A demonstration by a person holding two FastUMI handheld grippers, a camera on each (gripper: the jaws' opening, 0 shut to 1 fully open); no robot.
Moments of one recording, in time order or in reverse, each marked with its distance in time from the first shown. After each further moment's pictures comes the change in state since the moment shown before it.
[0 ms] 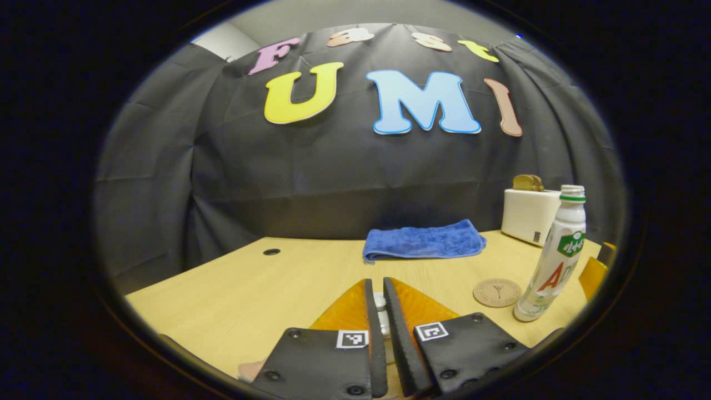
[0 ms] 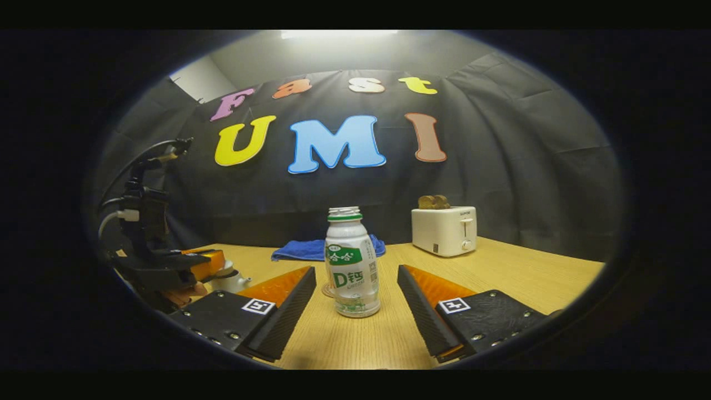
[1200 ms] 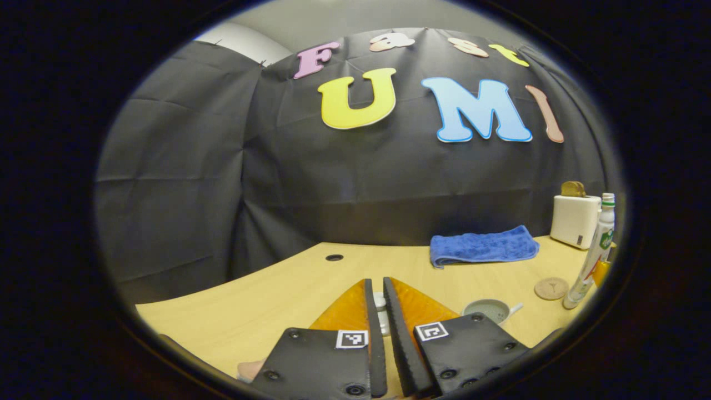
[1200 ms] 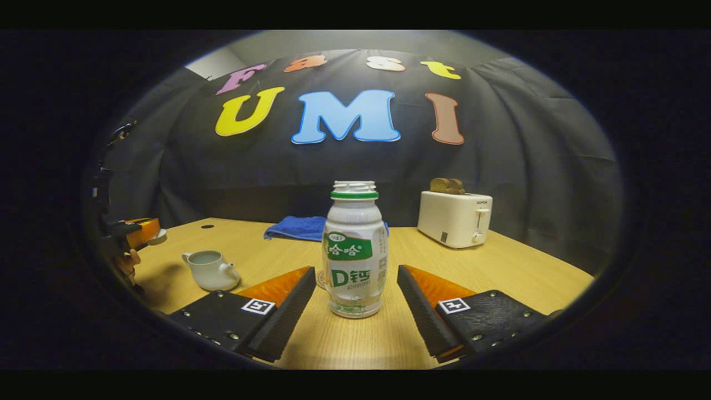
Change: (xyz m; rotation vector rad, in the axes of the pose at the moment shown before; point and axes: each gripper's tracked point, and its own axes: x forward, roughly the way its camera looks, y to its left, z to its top) left arm -0.012 0.128 -0.006 -0.001 -0.013 0.239; right arm 0.044 0.005 -0.027 -0.090 0.182 0.021
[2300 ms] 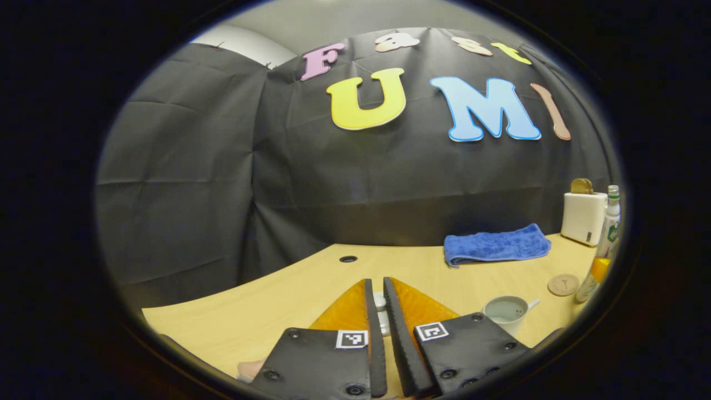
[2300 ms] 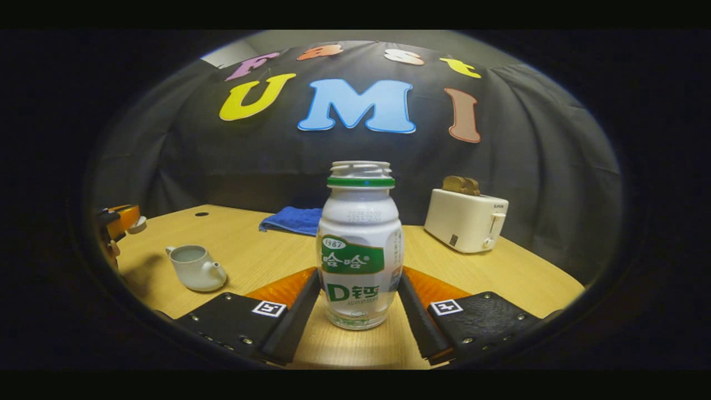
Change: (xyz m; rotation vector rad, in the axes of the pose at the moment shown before) left arm 0.001 0.014 0.000 0.006 -0.010 0.035; right arm 0.031 0.006 0.004 -0.093 0.038 -0.002
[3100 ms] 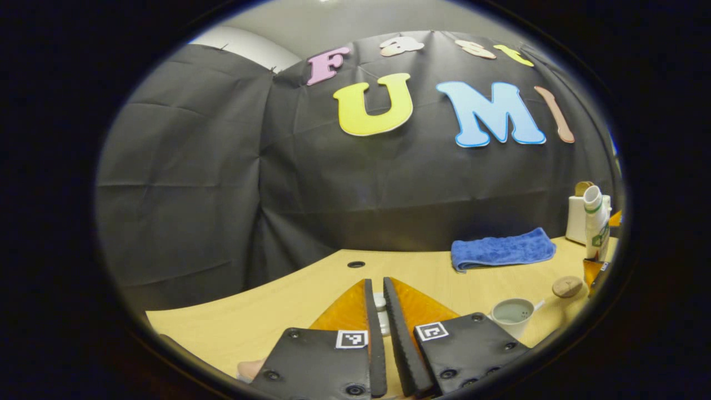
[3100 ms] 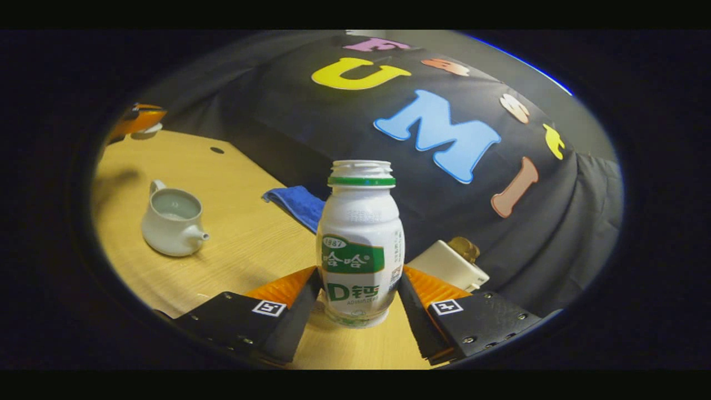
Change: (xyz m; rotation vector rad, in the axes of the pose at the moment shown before) left arm -0.003 0.015 0.008 0.001 -0.032 0.039; right arm 0.026 0.025 0.032 -0.676 -0.028 -0.065
